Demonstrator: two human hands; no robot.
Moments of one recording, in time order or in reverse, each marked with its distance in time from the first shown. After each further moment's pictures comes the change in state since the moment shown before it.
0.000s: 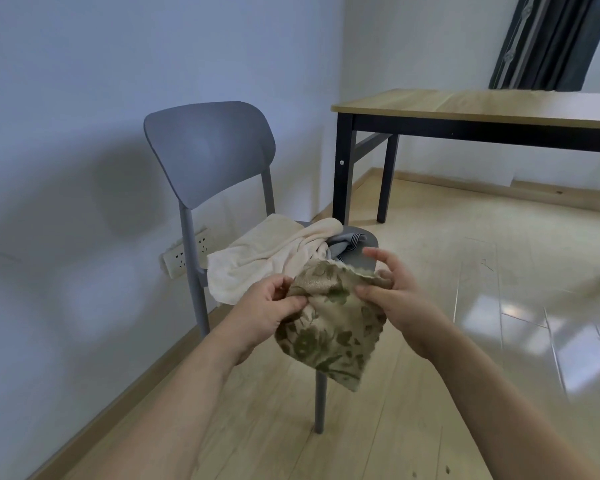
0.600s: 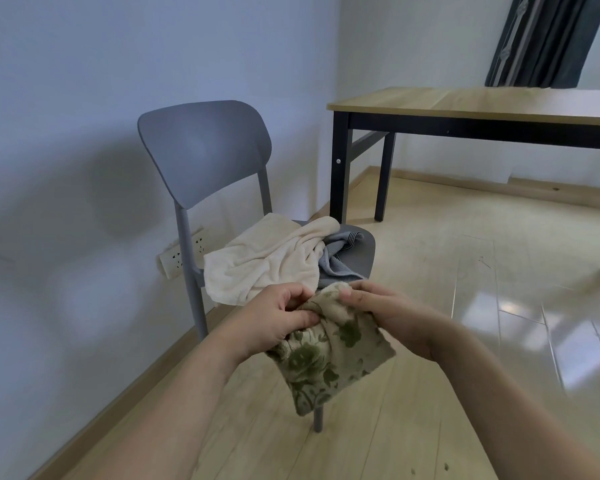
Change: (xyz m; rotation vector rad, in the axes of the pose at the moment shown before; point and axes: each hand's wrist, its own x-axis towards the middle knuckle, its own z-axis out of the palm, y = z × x) left_hand -0.003 0.006 0.007 0.192 -0.184 0.061; right_hand -0.003 0.001 -0.005 -0.225 -0.287 0.148
